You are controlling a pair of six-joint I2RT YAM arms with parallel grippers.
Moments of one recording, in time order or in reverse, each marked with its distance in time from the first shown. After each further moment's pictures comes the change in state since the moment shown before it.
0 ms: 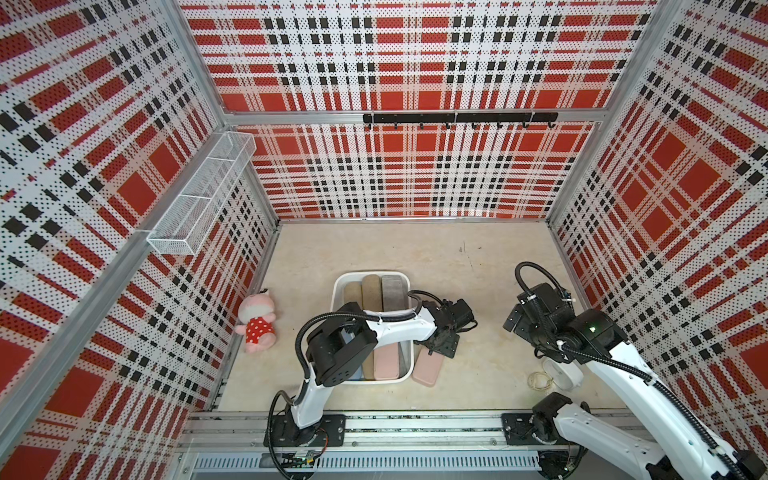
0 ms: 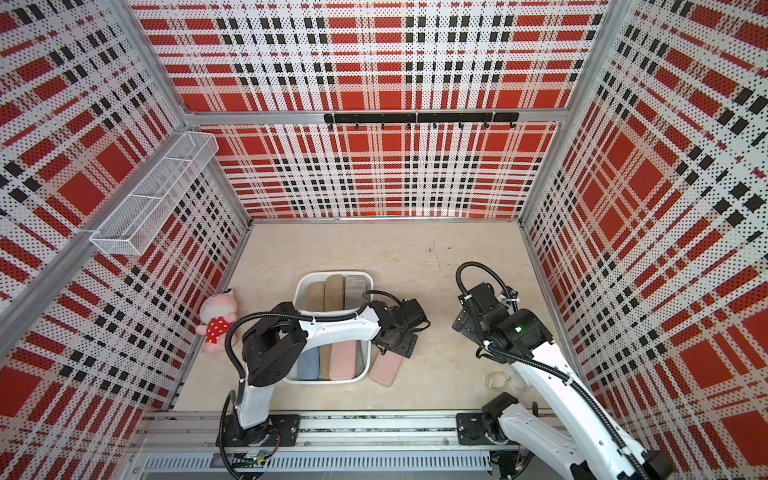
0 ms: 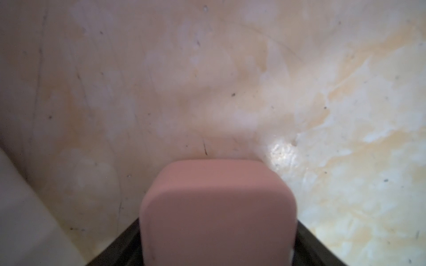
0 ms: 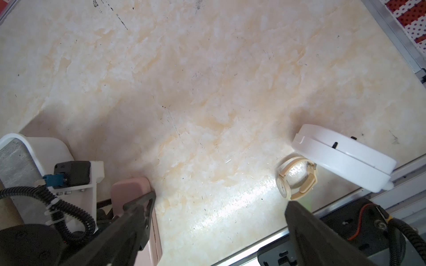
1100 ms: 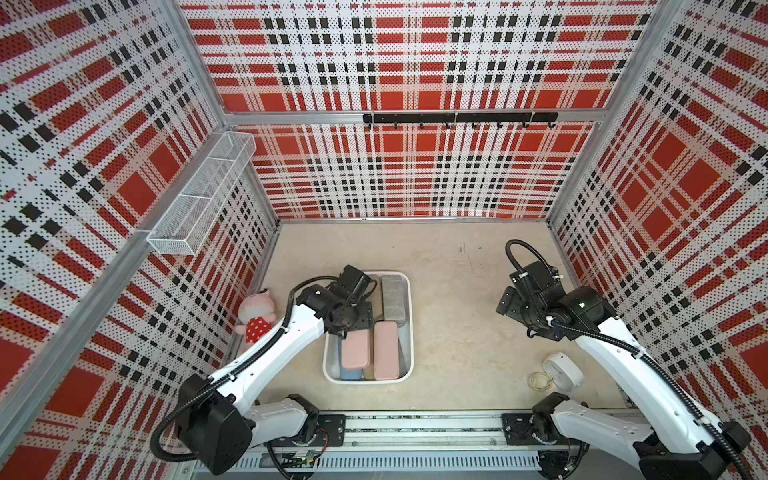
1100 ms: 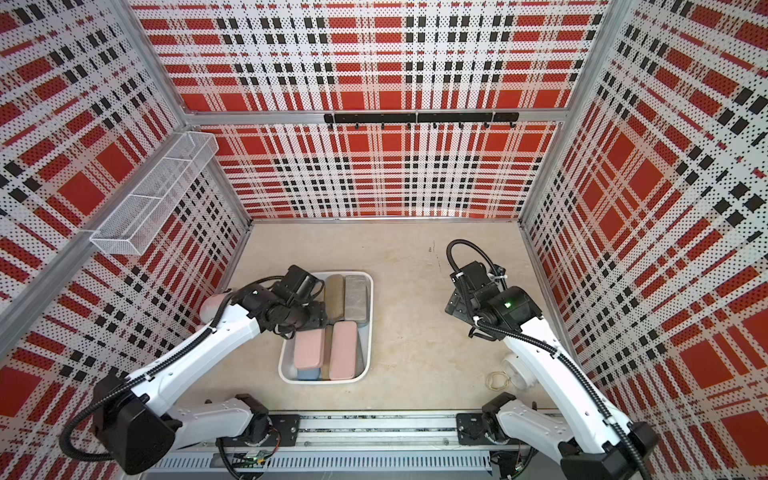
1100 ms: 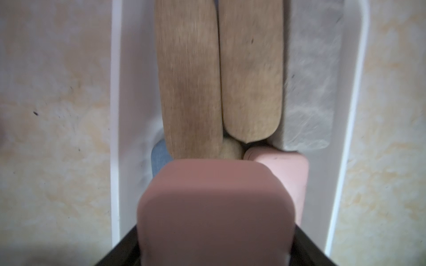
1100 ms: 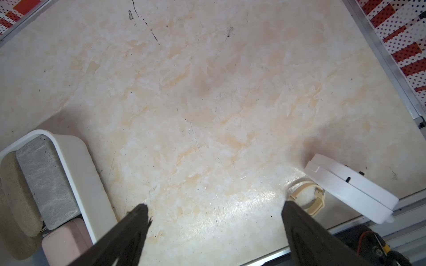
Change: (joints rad) left arm 0.519 -0.823 -0.441 -0.261 0.064 0.023; right arm -0.008 0.160 0.162 0.038 0.003 -0.124
